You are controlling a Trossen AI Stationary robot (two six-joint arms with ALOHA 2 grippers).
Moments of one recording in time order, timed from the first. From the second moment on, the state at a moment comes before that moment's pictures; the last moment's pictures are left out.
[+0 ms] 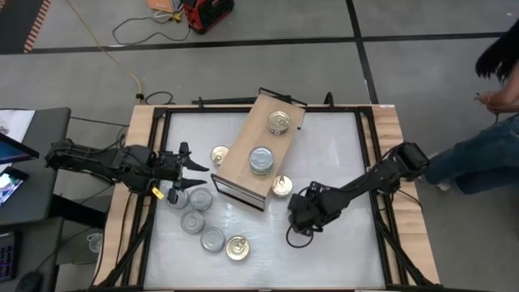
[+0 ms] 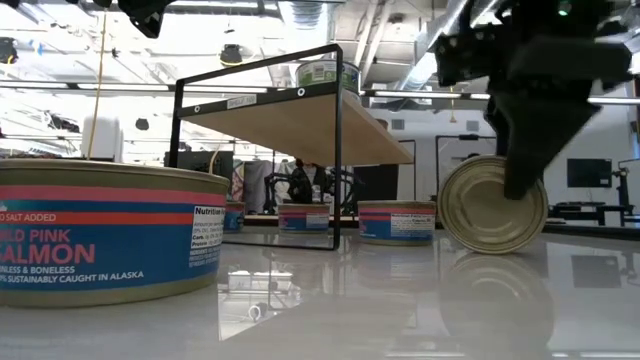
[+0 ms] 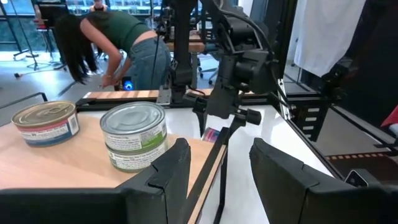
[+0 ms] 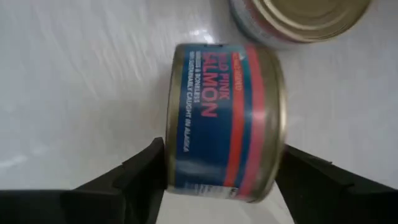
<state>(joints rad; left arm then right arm) -0.19 0.56 0.58 -0.08 -0.13 -0.01 0.45 1.74 1.18 -0.91 0.29 0.77</state>
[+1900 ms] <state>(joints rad) -0.19 0.56 0.58 -0.05 -0.17 0.15 -0.14 1.56 1.17 -0.18 0.94 -0.96</state>
